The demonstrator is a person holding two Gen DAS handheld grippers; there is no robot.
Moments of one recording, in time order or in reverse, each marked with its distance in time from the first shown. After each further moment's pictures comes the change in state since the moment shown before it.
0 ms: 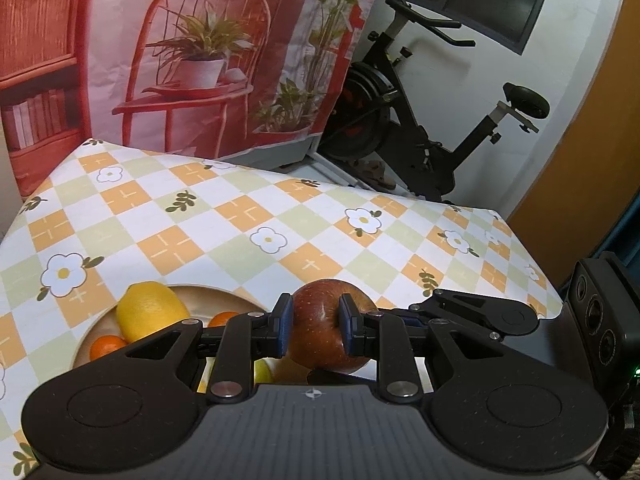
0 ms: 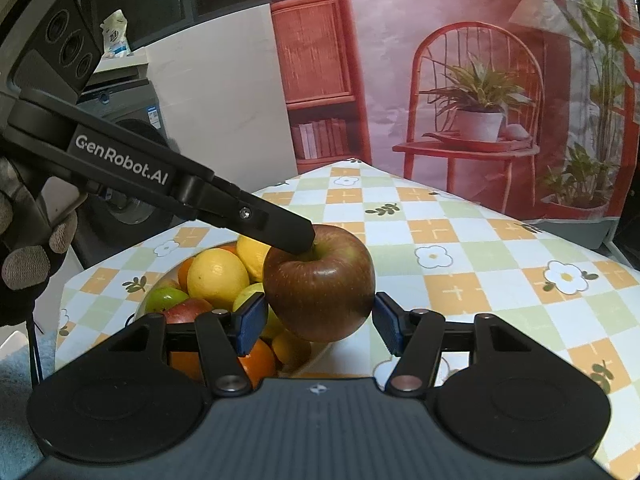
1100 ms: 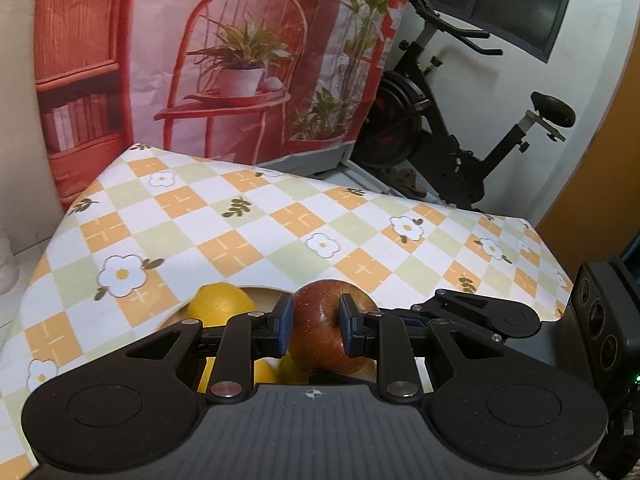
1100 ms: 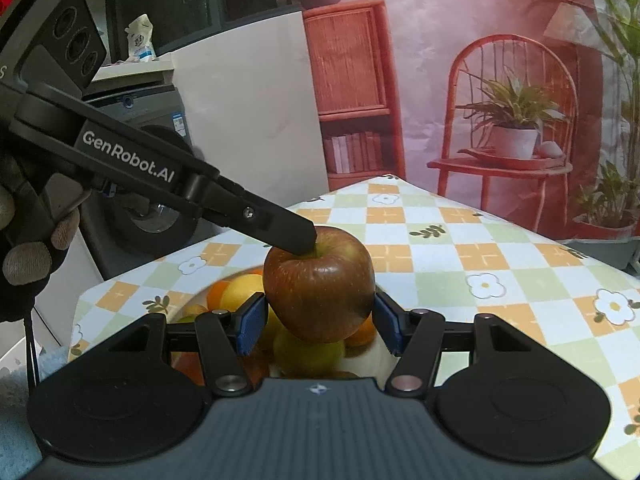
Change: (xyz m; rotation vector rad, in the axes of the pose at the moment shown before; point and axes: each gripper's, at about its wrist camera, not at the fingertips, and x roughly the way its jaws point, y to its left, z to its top) left arm -0.024 0.023 -0.003 -0.018 -0.021 0.095; right arm 0.029 0.024 0.009 -0.034 -0.041 0.072
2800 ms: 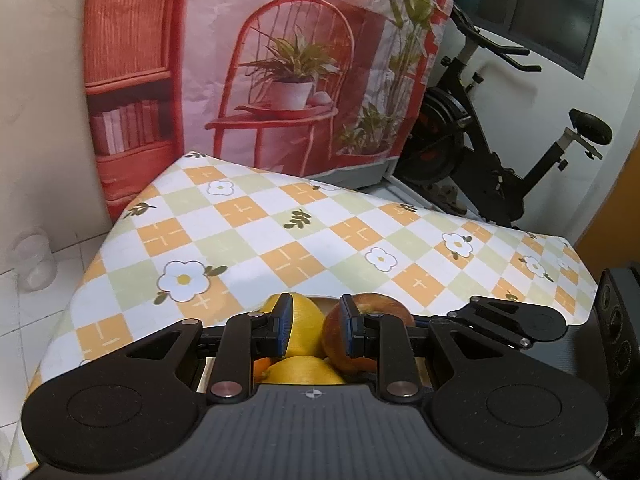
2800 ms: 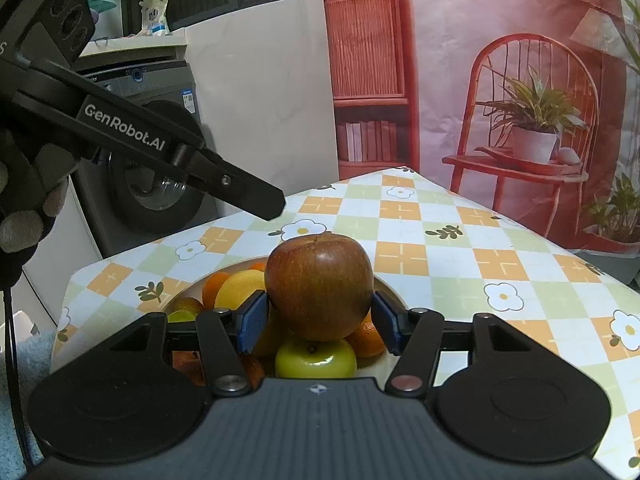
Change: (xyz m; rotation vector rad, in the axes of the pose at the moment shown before) left arm -0.014 0.023 0.003 -0.039 -0.042 0.122; right arm 0.026 0.003 0.004 -0.068 0.050 0.006
